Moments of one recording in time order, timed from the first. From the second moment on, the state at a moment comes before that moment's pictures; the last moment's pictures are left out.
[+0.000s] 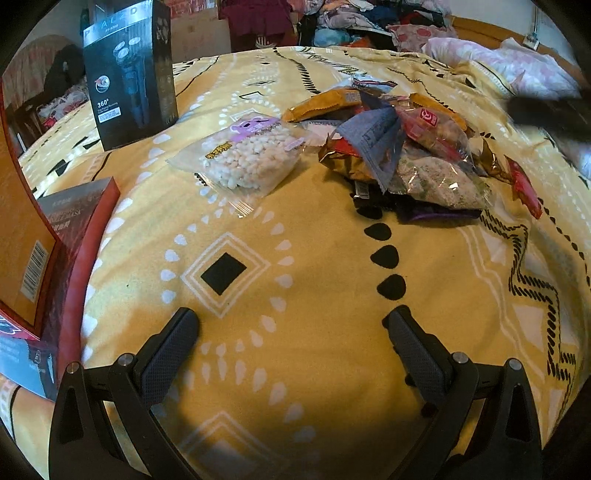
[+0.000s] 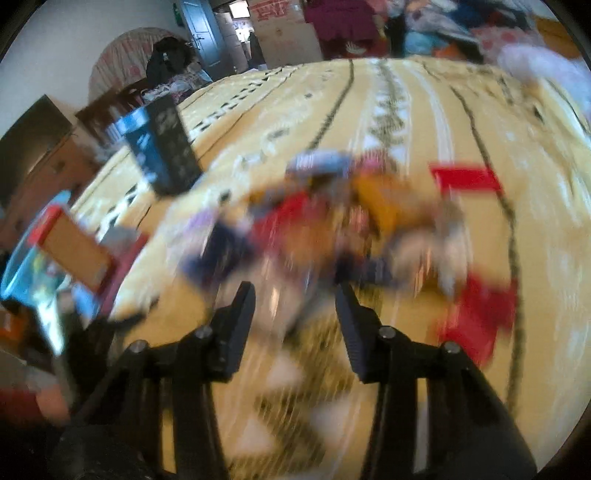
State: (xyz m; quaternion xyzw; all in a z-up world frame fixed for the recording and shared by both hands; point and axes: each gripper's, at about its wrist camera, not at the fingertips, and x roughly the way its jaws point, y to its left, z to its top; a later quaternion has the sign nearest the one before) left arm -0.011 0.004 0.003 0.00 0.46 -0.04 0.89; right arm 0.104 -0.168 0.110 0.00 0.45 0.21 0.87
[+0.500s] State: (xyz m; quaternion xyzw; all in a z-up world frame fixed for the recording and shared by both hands) left arm -0.012 0.009 0.003 -0.02 0.45 -0.05 0.89; right arm 0.342 -0.114 0.021 0.01 0.60 0.20 0.77
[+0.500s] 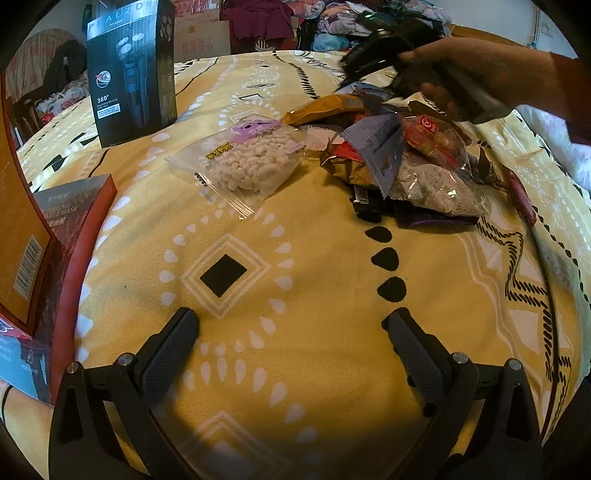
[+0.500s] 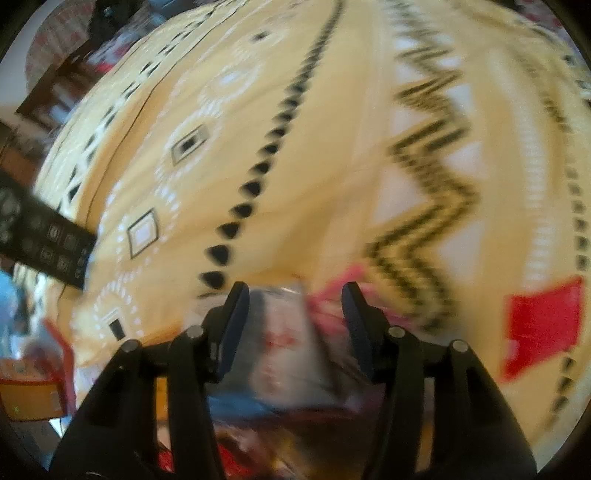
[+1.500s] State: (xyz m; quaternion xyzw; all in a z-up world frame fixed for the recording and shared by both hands) left arm -0.011 -0.002 0.068 0.05 0.36 -0.15 0.92; right arm 0.030 -0.221 0.083 0.12 0.47 0.22 0.84
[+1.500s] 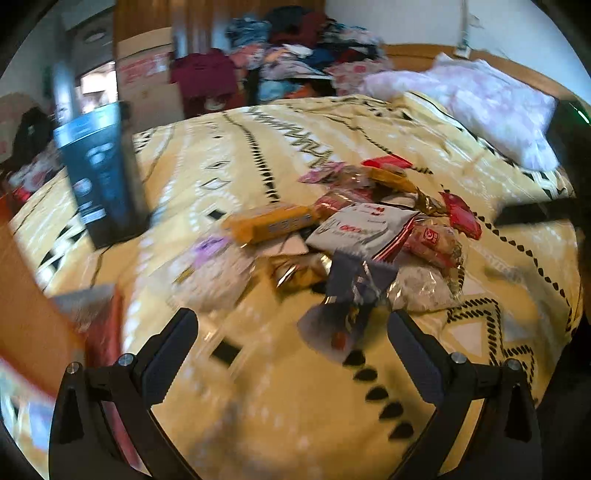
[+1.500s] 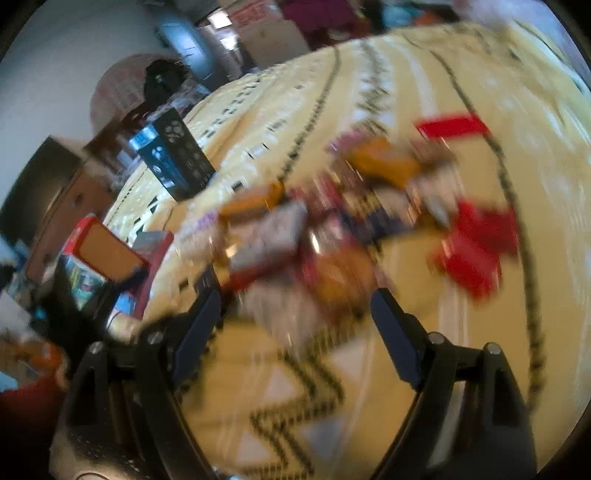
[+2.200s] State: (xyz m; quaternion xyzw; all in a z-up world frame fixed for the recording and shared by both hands) left arm 0.009 -0.005 0.062 0.03 0.52 -0.18 0.84; right arm -0.012 -0.216 0.077 0.09 0.46 0.22 0.86
